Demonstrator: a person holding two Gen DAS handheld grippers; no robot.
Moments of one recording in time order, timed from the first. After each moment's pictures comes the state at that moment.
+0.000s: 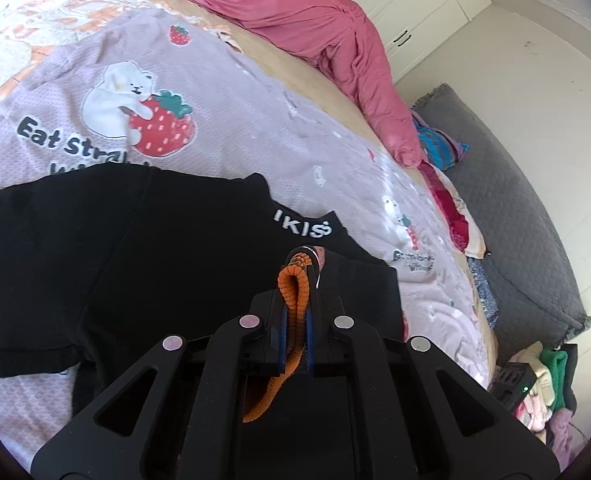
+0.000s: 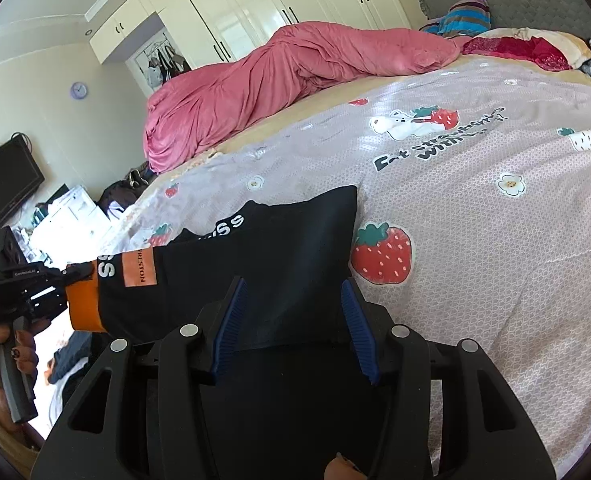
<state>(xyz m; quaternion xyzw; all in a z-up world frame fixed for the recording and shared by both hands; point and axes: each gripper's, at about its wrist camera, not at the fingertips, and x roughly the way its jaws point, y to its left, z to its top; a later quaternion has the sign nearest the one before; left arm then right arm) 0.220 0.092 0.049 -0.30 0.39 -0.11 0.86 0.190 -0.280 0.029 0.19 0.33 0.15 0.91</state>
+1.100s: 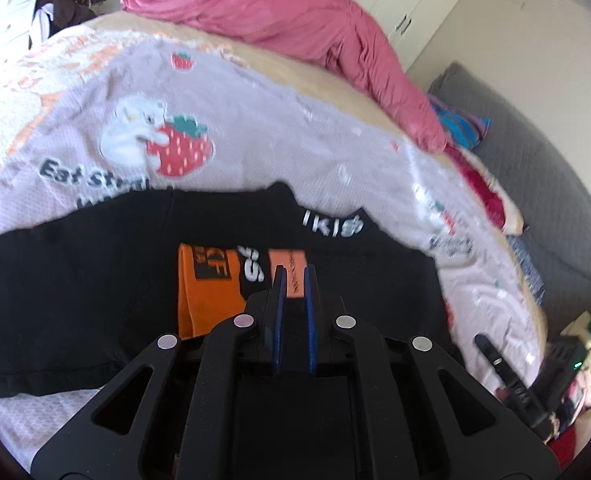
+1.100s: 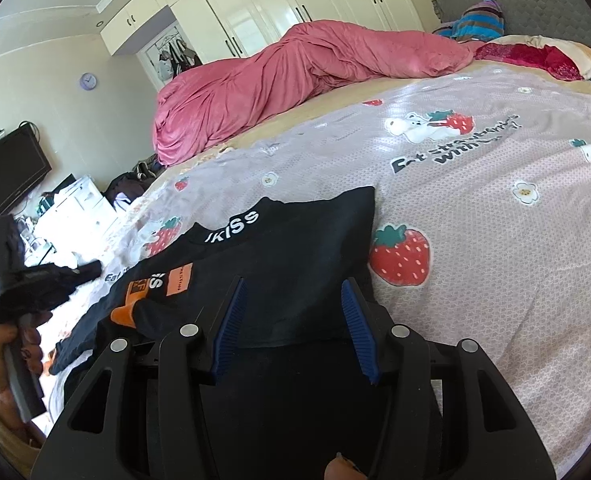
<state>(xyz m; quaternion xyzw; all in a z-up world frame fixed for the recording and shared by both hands) 0.220 0.077 0.048 -0.20 0.40 -0.07 0.89 0.193 -0.268 0.033 0.17 0.33 0.17 0.91</state>
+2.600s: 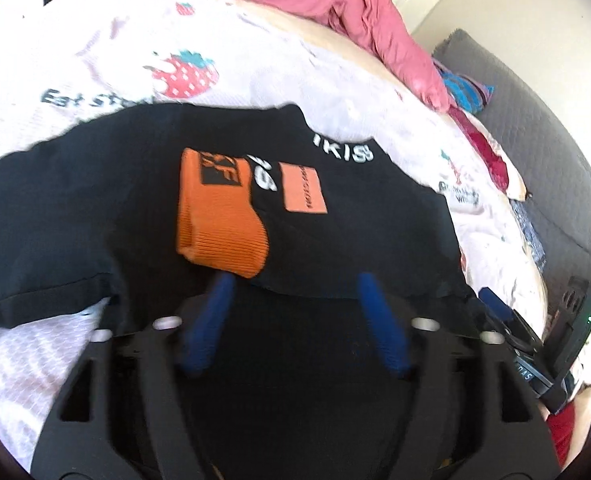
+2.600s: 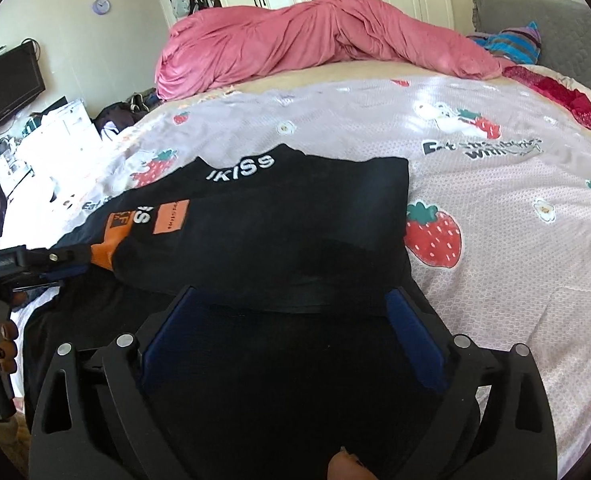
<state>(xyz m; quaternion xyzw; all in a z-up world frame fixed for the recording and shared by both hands) 0.184 0.072 0.017 -0.20 0.45 -0.08 0.87 0.194 -0.214 0.026 0.05 0.38 0.17 0.91</state>
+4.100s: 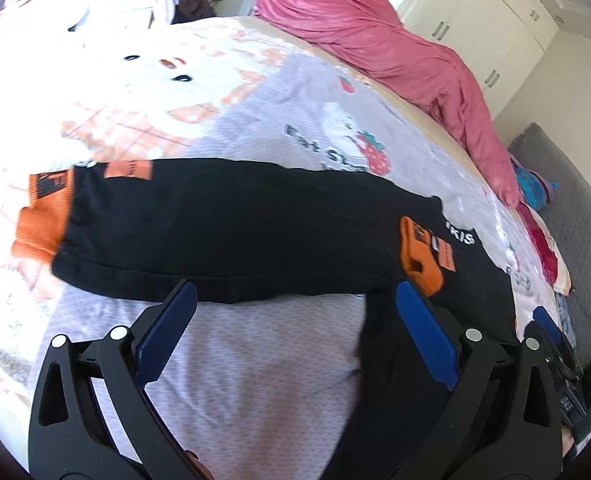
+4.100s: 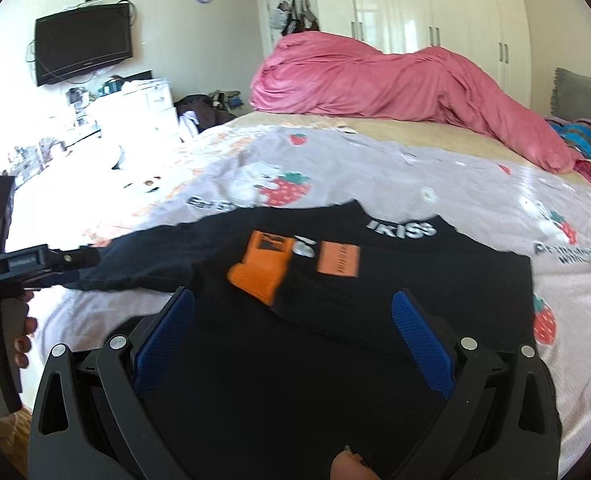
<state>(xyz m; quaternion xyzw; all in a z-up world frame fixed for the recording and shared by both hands) 0.070 0.220 0.032 -0.26 0.37 0.10 0.89 0.146 -0.064 0.078 -0.04 0.30 0.29 0.91</state>
